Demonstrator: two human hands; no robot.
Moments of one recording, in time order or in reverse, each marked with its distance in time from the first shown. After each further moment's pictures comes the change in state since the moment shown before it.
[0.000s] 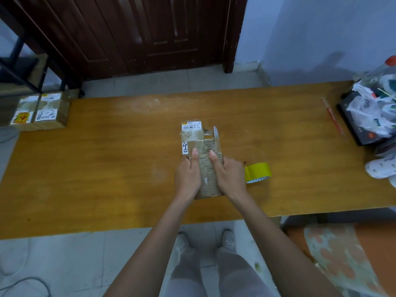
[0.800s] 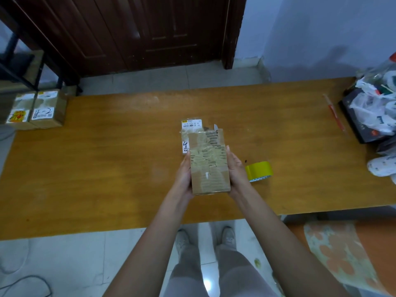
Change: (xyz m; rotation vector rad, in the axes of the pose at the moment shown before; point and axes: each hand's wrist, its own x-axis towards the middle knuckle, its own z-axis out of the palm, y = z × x) left_hand 0.008 -0.006 -0.002 -0.978 -0.333 -0.390; right_hand 0.008 0.008 0.008 1.271 -0.149 0.525
